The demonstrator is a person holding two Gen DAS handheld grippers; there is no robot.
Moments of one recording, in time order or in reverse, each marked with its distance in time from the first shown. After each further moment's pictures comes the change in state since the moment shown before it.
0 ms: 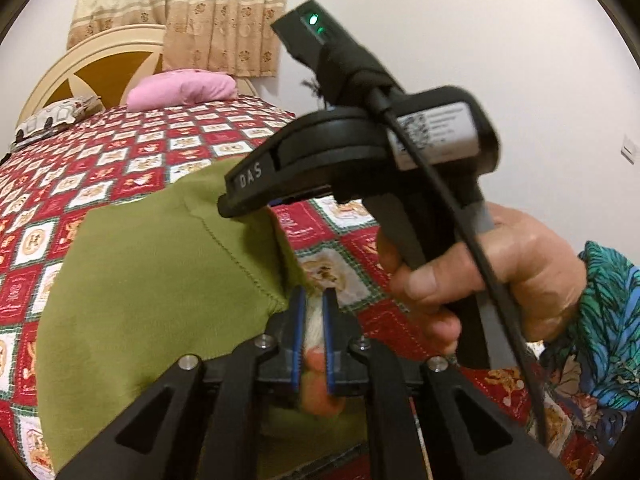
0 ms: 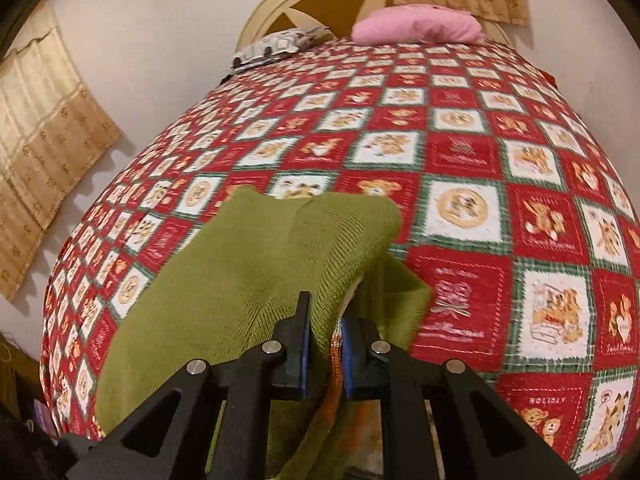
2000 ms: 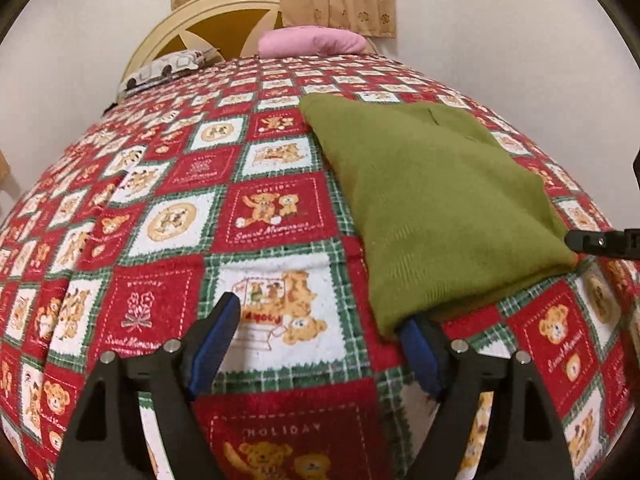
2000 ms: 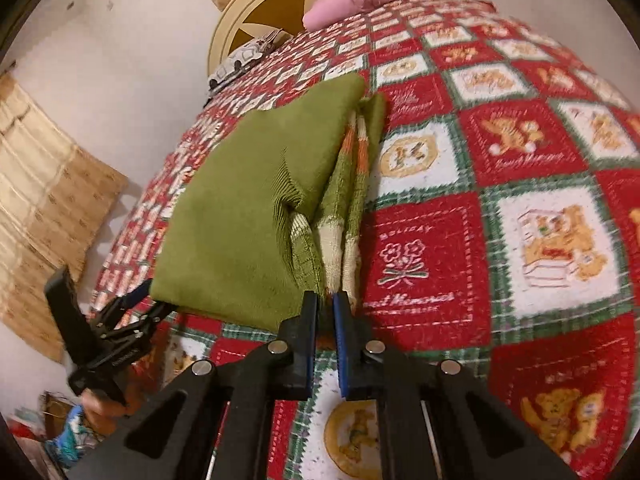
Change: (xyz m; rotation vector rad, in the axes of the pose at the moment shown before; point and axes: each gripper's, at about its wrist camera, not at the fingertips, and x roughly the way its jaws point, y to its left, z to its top) left arm -0.087 0.121 -0.090 -0.119 0.147 0.392; right arm -0.084 0.021 -0.174 0.261 -0.025 0.044
